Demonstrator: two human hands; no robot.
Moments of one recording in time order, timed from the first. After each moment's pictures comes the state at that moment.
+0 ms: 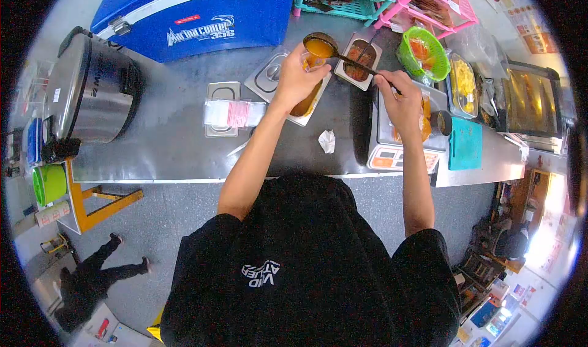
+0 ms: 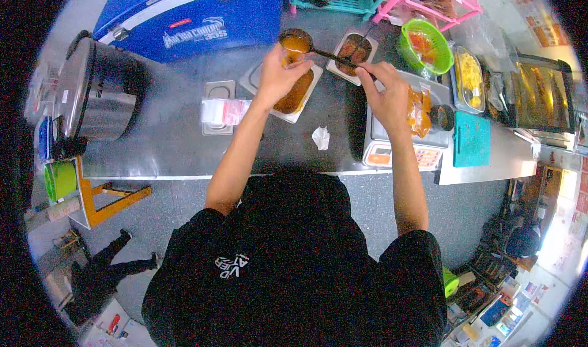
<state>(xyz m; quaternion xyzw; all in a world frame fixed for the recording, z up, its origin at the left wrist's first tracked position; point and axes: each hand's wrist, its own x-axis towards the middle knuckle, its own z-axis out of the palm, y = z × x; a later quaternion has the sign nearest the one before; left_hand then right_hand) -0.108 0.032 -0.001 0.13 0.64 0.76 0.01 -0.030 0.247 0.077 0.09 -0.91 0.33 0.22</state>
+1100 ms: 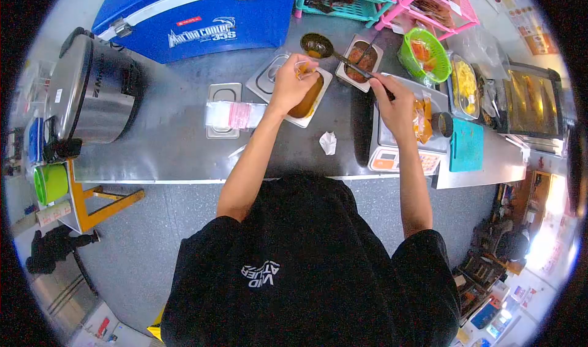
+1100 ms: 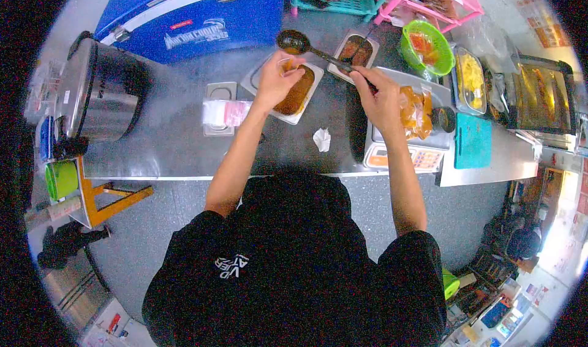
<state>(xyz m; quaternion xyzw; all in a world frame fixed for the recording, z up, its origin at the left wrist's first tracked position) -0.110 0.022 -0.044 0.10 0.65 0.75 0.04 -0.029 0.239 0.065 0.06 -0.91 0.38 0.18</state>
